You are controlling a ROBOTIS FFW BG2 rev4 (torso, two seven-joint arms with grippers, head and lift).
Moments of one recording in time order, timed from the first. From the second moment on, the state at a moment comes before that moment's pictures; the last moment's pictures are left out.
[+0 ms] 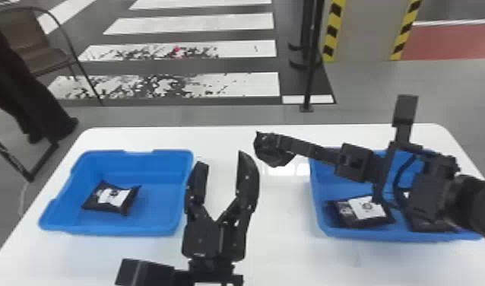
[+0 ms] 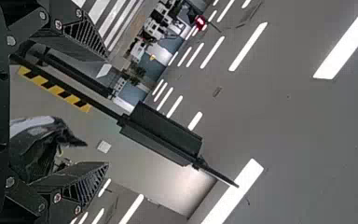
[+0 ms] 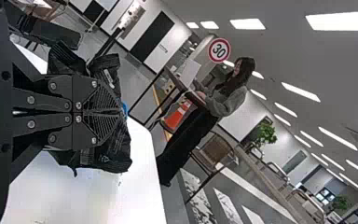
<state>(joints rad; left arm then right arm) 0.31 0.20 -0.57 -1.75 0.42 -0.77 0.24 -0.17 -0.29 0.11 -1.77 -1.05 0.92 0.46</state>
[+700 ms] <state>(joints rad) 0.30 0.21 -0.60 -1.75 0.43 -0.74 0.24 -0.19 -0.29 0.23 -1.74 -1.11 0.91 0.46</state>
